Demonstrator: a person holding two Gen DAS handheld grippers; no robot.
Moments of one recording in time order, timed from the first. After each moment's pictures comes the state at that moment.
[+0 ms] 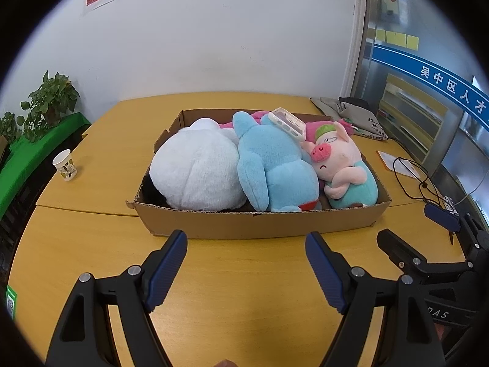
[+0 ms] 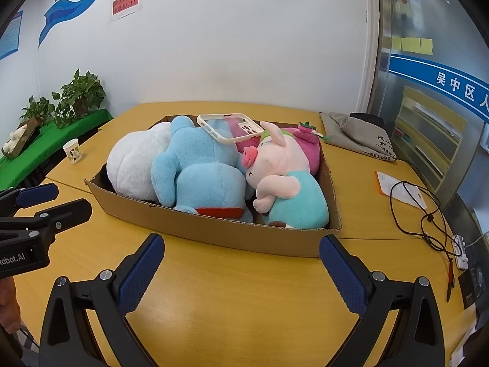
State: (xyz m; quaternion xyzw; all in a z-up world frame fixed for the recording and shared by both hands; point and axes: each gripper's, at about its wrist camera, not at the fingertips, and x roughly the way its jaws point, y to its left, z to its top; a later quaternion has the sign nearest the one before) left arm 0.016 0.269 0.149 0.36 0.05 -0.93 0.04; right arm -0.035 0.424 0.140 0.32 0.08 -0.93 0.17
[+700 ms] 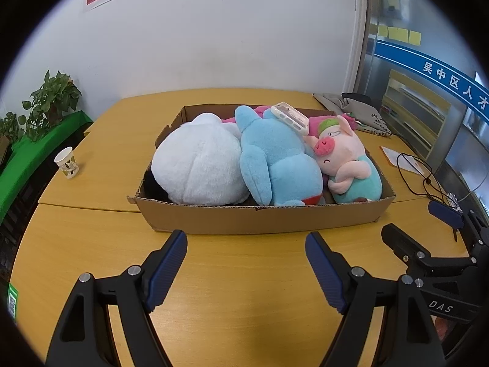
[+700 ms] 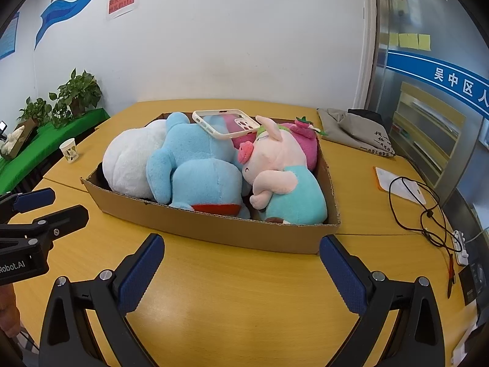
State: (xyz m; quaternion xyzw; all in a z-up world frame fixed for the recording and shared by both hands) left arm 0.015 0.269 0.143 0.37 0.05 -0.93 0.05; right arm -0.039 0.427 0.135 0.32 0.08 -0.93 0.16
